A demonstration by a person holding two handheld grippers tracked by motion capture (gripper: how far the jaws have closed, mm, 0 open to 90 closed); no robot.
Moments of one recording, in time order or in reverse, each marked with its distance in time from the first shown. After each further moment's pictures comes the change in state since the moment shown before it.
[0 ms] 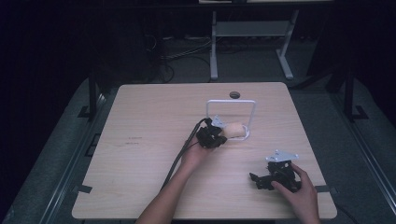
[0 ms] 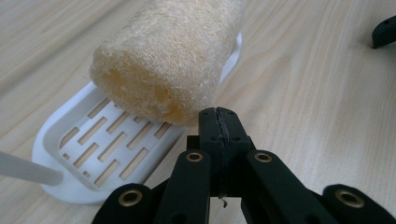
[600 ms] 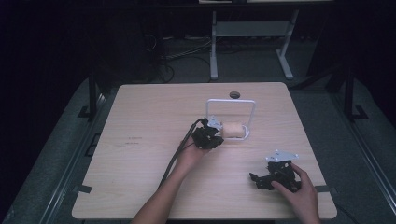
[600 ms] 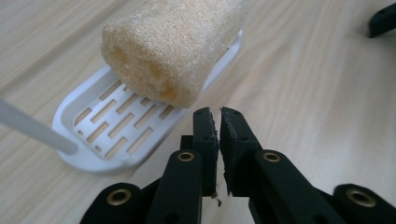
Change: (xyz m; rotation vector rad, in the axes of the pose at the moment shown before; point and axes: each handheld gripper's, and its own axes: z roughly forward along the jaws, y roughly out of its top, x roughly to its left) left arm -0.001 -0.007 -0.023 0.010 -0.001 0.009; right arm 0.000 0.000 0.000 0.000 0.000 0.000
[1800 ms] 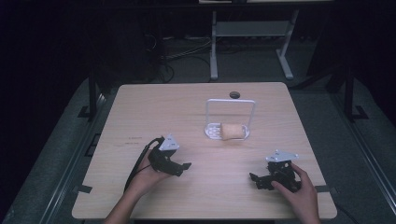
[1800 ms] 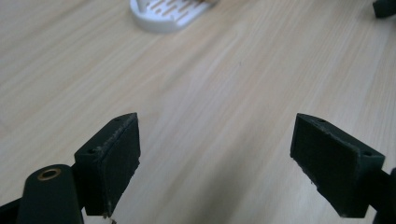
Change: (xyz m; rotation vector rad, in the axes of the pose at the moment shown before) left arm 0.000 -0.109 -0.097 -0.040 0.080 -0.012; right arm 0.000 0.000 0.000 0.000 0.000 0.000
